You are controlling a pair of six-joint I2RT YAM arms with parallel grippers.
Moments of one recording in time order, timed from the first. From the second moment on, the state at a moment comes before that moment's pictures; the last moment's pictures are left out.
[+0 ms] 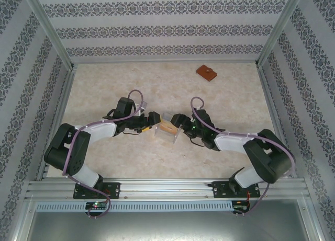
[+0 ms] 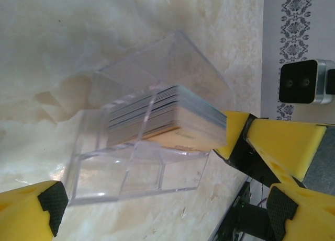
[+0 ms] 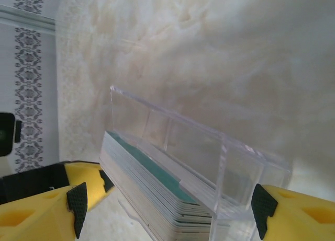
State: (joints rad) left arm -0.37 1.57 0.72 0.09 0.71 -0.77; right arm 0.60 1.51 0.53 0.41 -0.23 1.13
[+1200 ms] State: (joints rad) left arm -0.30 1.67 1.24 -0.51 0.23 -0.42; right arm 0.67 1.43 0.68 0.07 -0.18 0.80
